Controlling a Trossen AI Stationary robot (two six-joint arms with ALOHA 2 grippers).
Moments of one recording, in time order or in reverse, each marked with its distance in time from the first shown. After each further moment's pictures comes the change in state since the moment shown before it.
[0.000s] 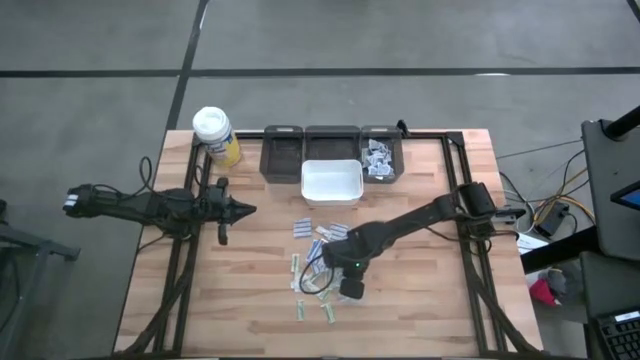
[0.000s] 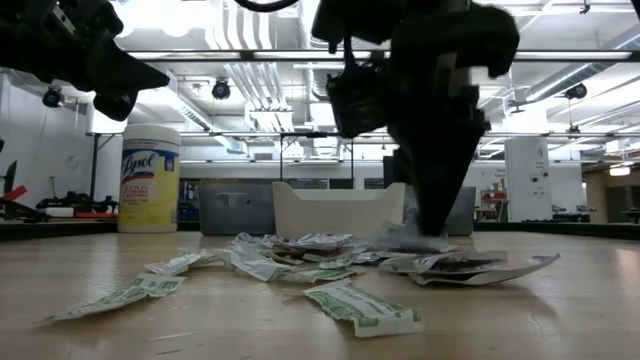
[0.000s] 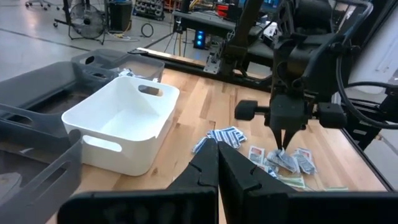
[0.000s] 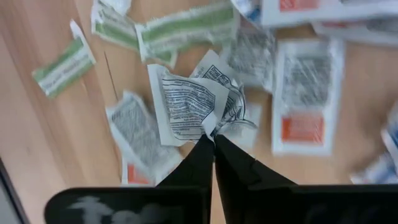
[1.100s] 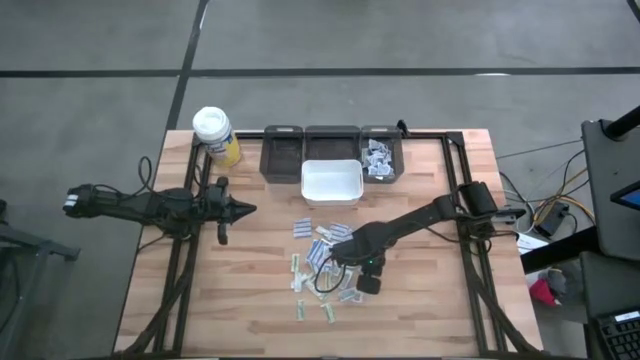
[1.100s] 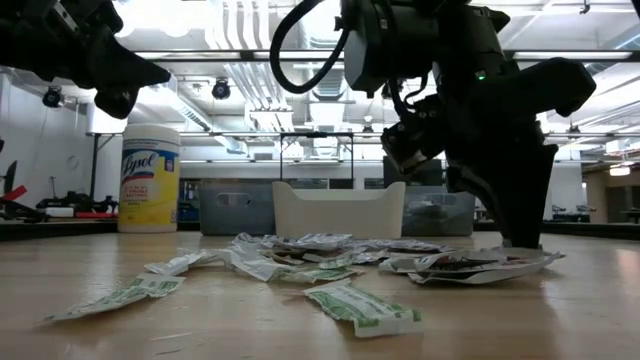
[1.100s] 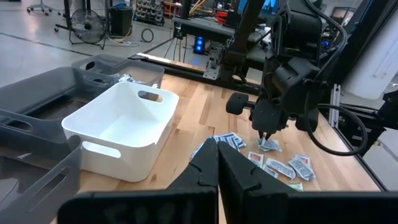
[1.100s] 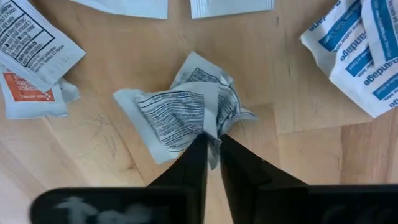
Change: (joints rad) left arm 0.000 0.000 -0.001 0.025 -0.002 0.001; right arm -0.003 -0.006 -0.063 -0.239 0.004 0.006
